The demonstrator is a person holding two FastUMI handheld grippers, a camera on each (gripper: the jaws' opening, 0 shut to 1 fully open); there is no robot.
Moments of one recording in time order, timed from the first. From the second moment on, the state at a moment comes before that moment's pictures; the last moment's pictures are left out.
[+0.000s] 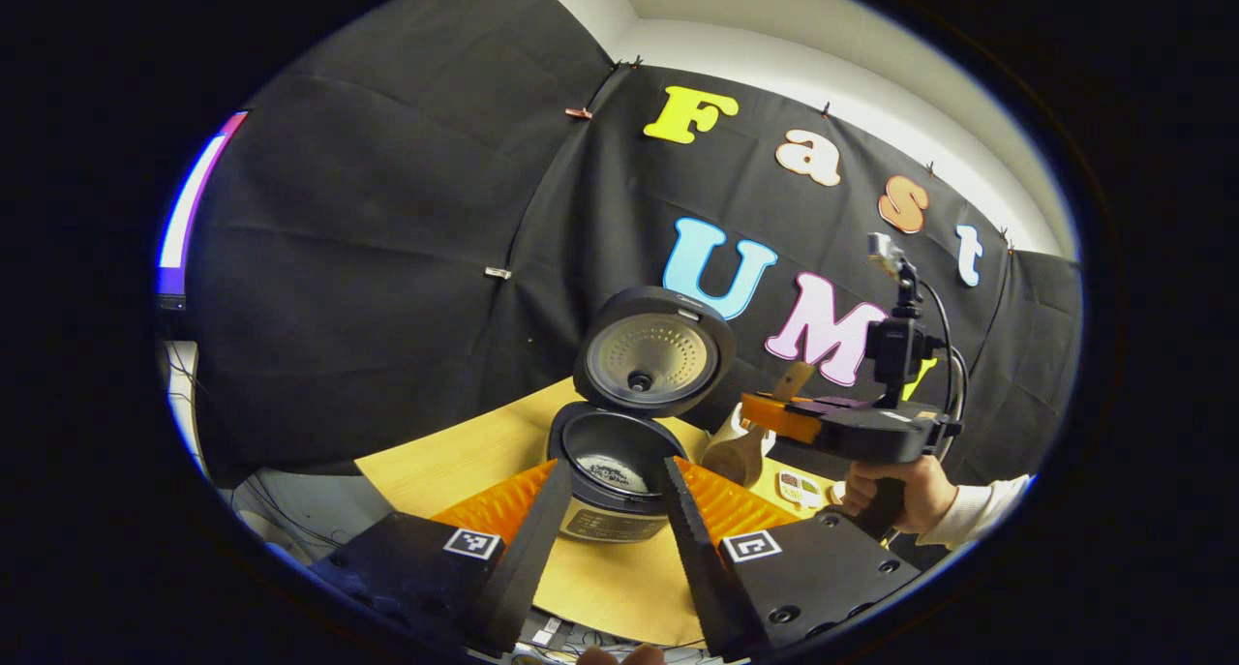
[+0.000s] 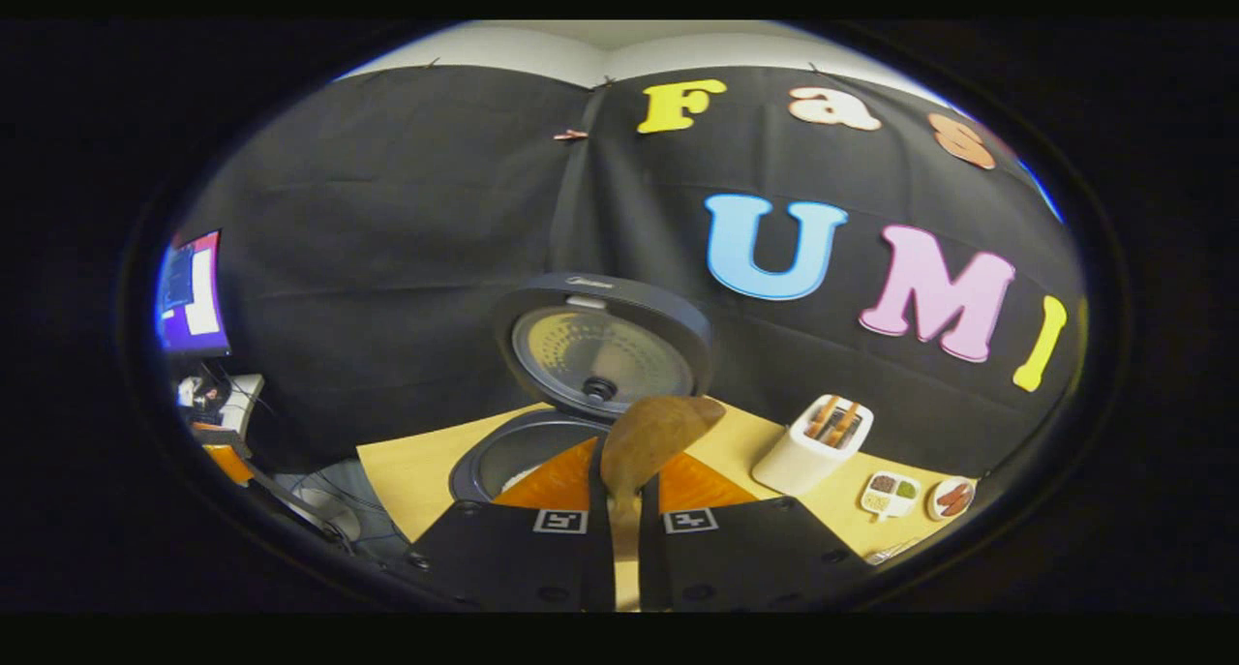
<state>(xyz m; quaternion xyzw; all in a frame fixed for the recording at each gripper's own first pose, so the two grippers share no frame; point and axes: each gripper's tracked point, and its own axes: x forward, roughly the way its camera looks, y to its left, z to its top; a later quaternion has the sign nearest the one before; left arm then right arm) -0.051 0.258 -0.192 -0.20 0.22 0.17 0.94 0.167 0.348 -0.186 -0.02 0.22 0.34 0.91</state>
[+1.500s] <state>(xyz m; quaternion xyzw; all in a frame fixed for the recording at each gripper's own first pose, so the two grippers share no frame) 0.007 0.099 -0.185 -0.13 0.28 0.14 0.94 0.235 -0.109 -0.331 0.22 0.34 -0.01 0.92</state>
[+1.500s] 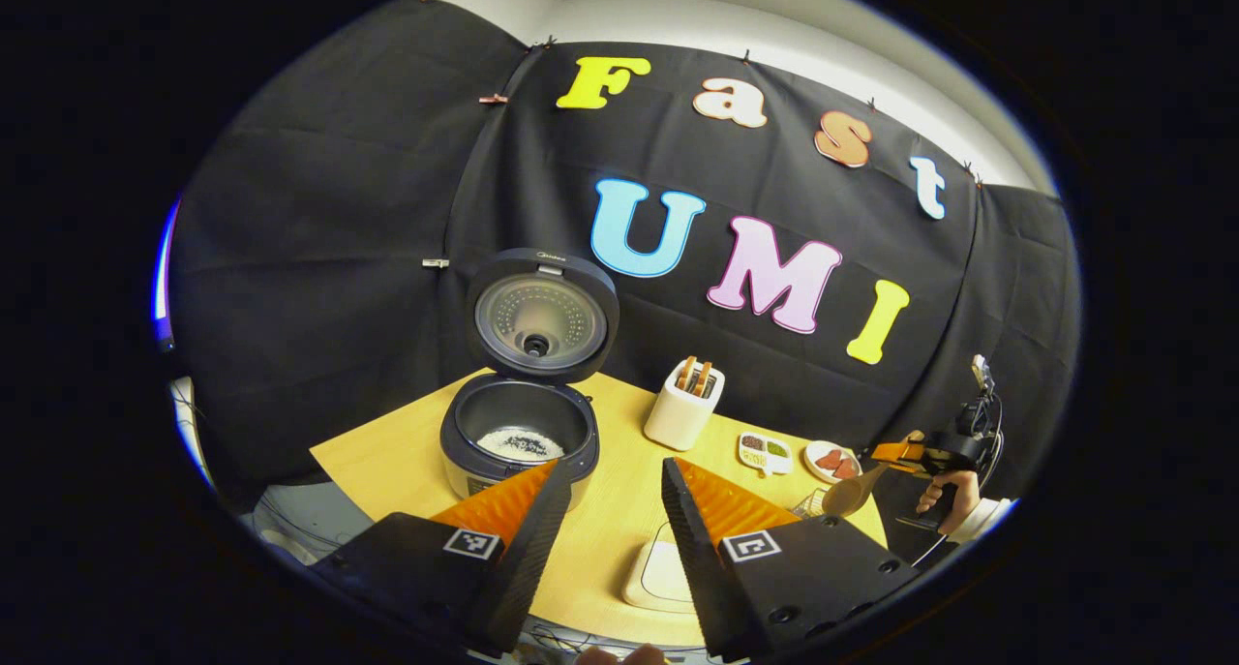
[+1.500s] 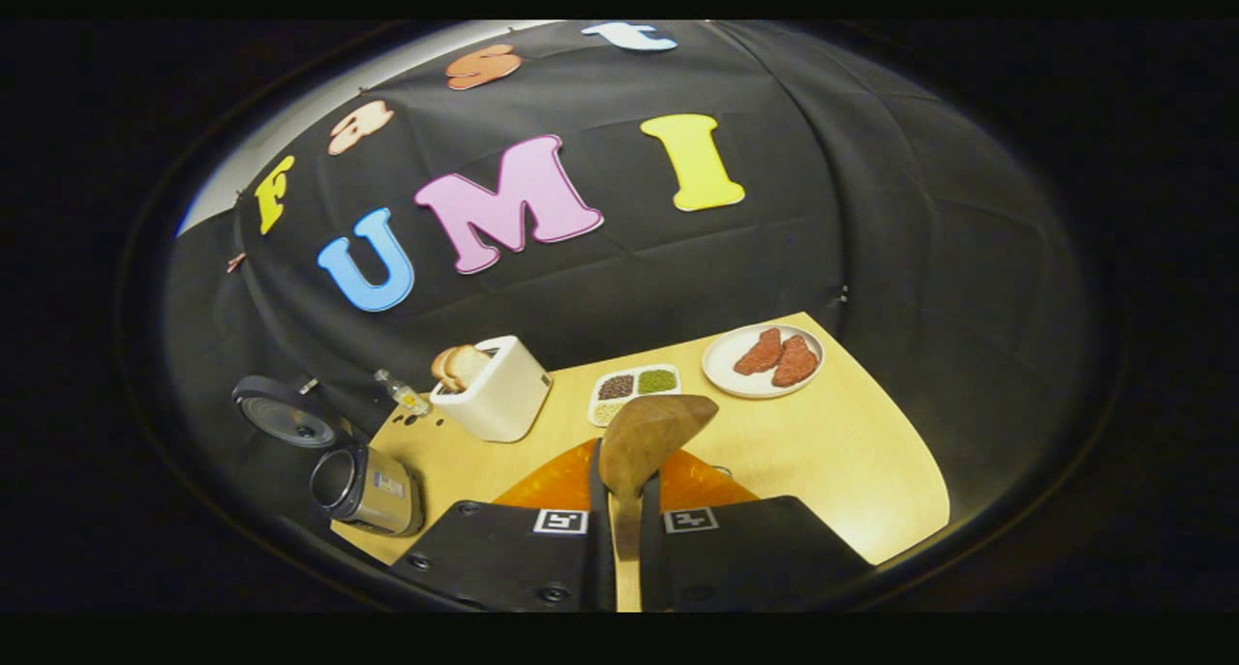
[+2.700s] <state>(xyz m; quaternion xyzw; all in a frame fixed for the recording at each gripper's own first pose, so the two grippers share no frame) 0.023 0.046 -0.187 -0.10 0.32 0.14 0.93 0.217 -0.131 -0.435 0.27 0.42 -0.02 0.87</state>
